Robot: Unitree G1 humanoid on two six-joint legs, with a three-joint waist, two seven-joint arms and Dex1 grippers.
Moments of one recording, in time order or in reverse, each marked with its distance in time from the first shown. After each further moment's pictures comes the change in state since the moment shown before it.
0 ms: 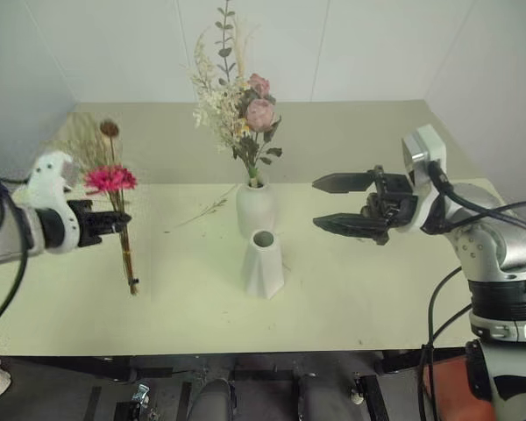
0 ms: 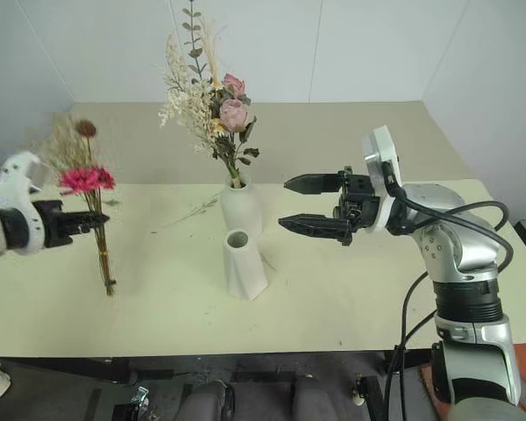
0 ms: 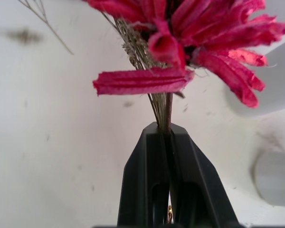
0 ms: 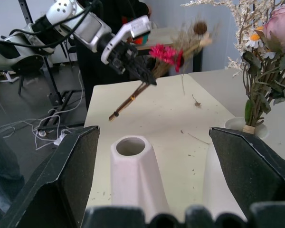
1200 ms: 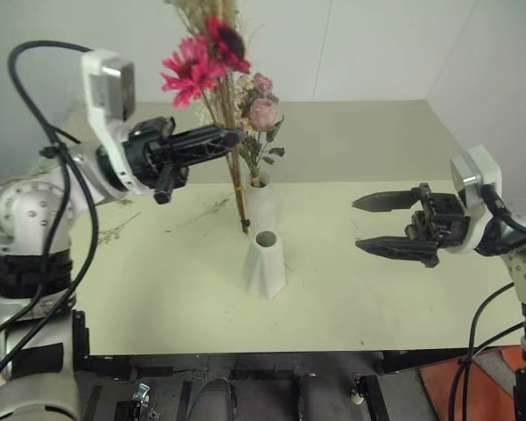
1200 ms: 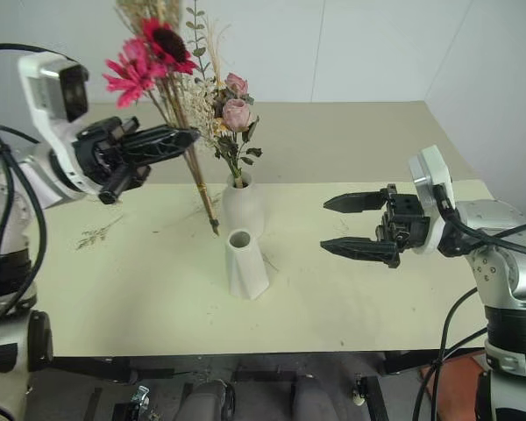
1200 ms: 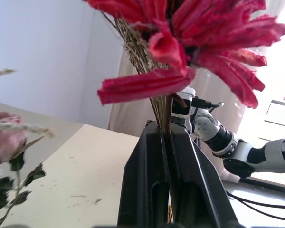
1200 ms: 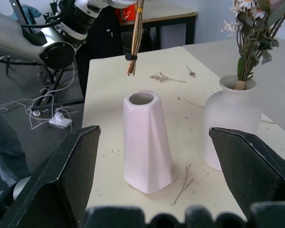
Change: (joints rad) left arm -0.415 -0.541 -0.171 -0.021 0.528 -0.363 -1.089; right arm 0.188 -0.177 -0.116 -0.083 0.032 -0.002 0.087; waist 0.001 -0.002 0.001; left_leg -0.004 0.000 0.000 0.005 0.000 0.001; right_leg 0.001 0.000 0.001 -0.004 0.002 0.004
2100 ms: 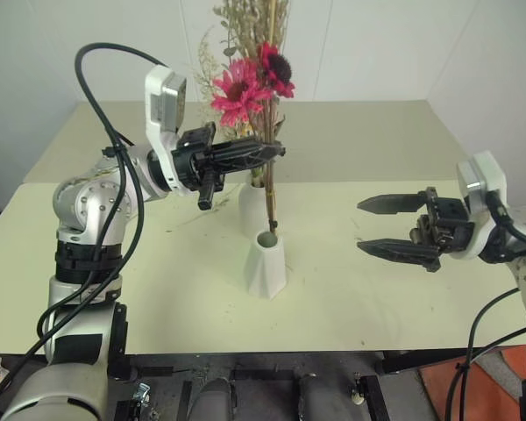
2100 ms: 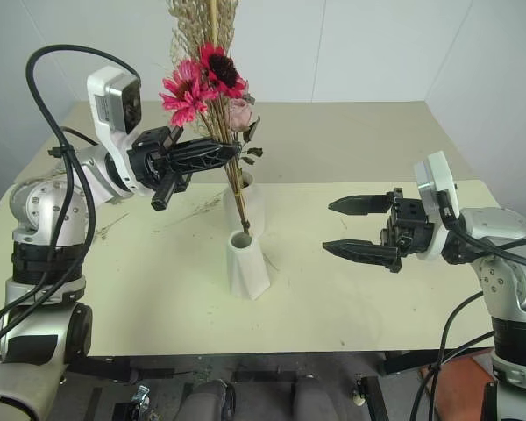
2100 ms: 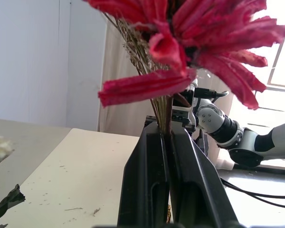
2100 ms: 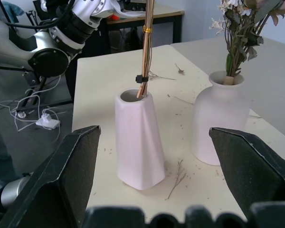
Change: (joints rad) left arm -0.042 -0.143 -0.073 0.073 0.220 -0.107 -0.140; right arm 0.059 -0.007 -0.038 -0.055 0.015 0.000 -0.064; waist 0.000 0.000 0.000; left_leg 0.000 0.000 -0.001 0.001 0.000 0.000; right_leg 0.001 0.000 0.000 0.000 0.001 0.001
